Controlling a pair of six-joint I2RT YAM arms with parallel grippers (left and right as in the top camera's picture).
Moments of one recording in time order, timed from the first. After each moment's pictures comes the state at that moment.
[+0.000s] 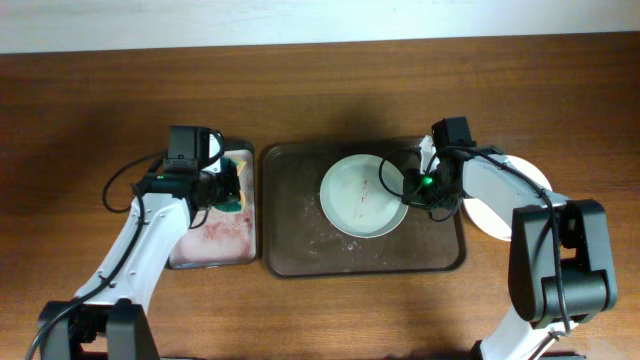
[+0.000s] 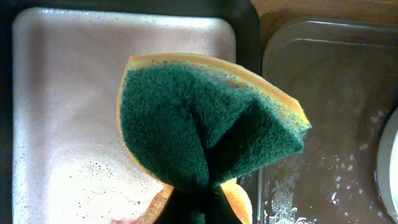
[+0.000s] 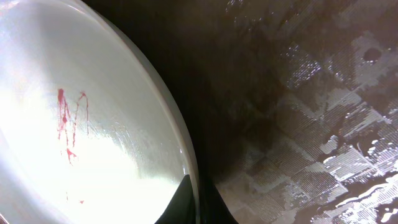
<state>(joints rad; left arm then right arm) -0.08 1.56 1.02 -0.56 0.07 -0.18 0.09 1.87 1.09 -0.60 -0.34 0.24</state>
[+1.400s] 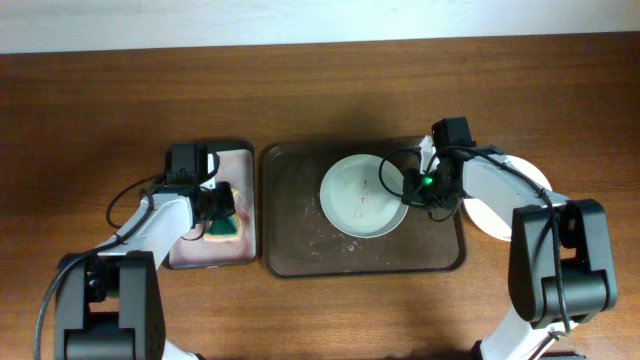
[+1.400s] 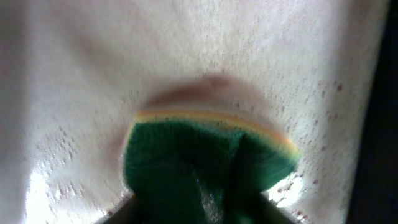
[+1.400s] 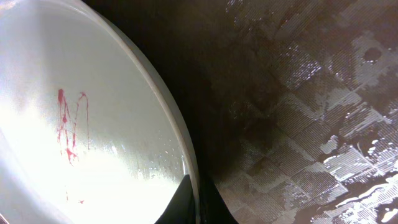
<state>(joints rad) -0.03 1.72 0.90 -0.39 0.01 -0.20 0.09 1.87 1.09 -0.61 -0.34 0.24</state>
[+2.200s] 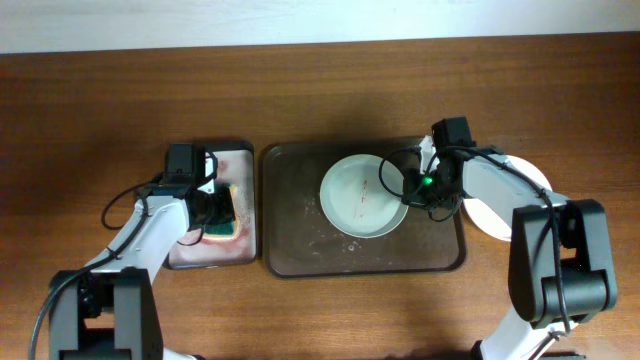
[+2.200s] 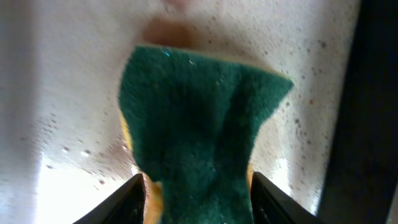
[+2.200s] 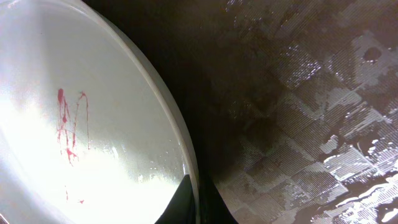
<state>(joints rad) -0.03 1.65 0.91 -0.53 0.04 -0.20 0.09 1.87 1.09 -0.61 -0.34 0.24</state>
